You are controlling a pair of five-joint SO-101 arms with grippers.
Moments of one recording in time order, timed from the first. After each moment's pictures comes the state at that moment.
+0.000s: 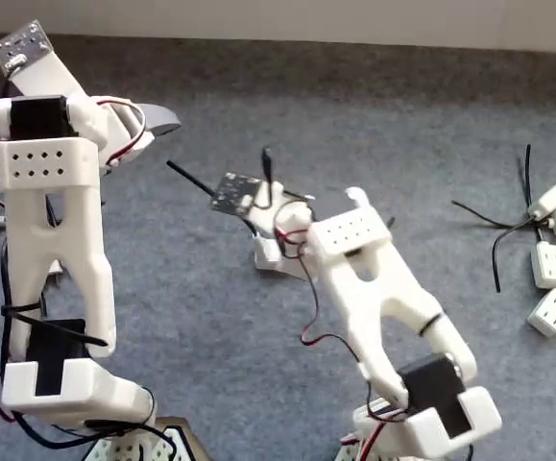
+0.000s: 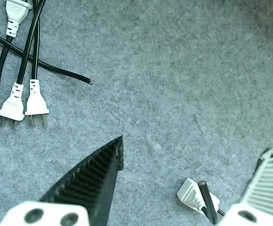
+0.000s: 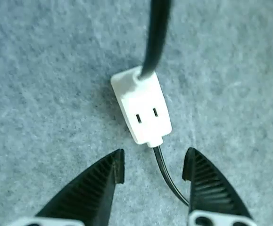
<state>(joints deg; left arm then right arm) -11.2 0.8 -20.1 93.7 34.6 -26.7 -6.4 23.8 63.2 47.5</state>
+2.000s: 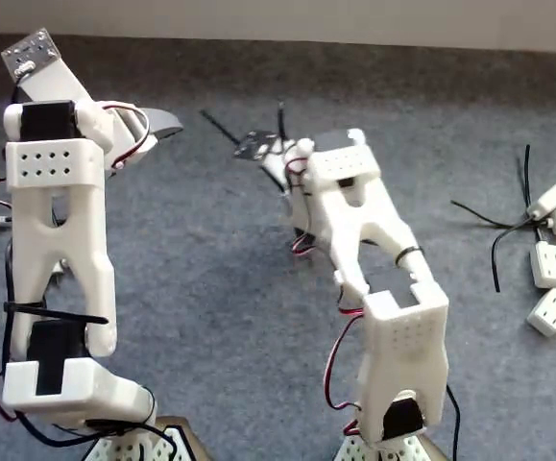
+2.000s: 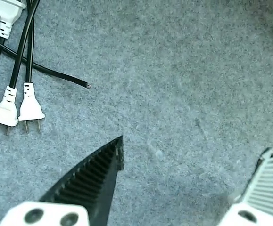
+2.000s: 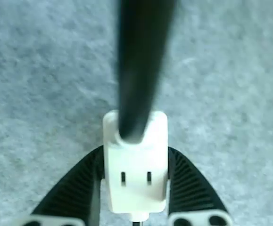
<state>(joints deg) -11.2 0.8 -14.5 88.2 34.6 -18.0 28.8 -16.2 79.4 47.5</state>
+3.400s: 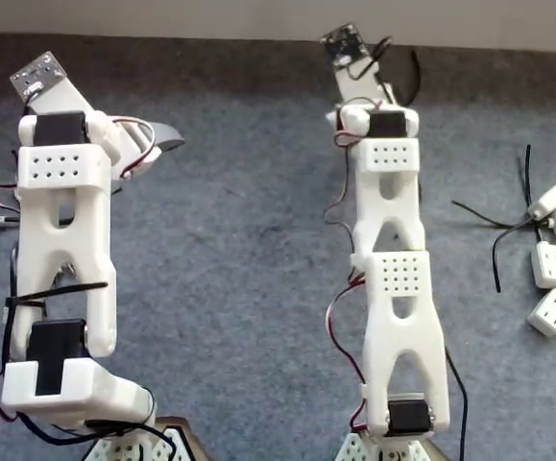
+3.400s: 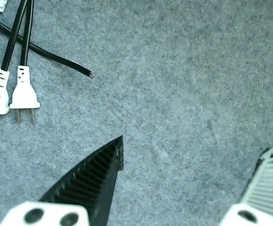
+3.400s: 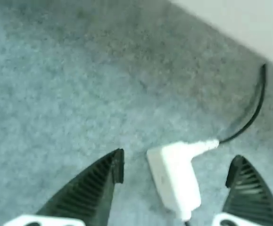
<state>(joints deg) -11.2 0.8 -3.6 80.7 38.7 -6.2 74.2 -94.1 72.5 24.8</state>
